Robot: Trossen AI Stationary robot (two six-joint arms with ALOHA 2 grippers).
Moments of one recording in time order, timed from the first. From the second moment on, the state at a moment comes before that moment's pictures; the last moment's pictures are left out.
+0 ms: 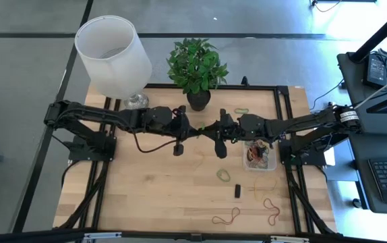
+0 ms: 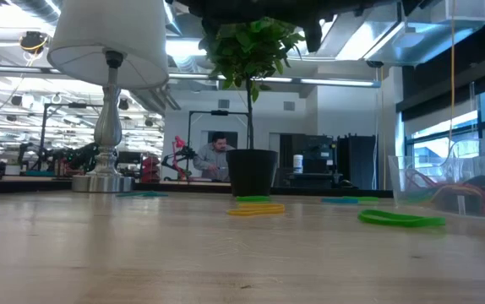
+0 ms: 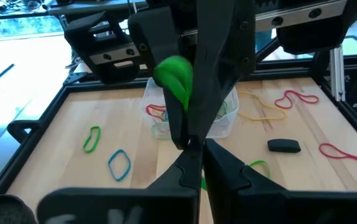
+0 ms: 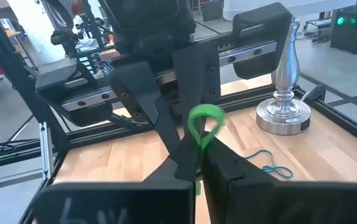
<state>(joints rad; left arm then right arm) -0.01 1.40 1.08 -0.05 -0.04 0.05 0.08 1.37 0.87 0.36 0.16 0.23</state>
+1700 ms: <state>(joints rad) -0.01 1.22 1.08 -0.37 -0.06 -0.09 0.09 1.15 0.76 -0.94 -0.08 1.12</state>
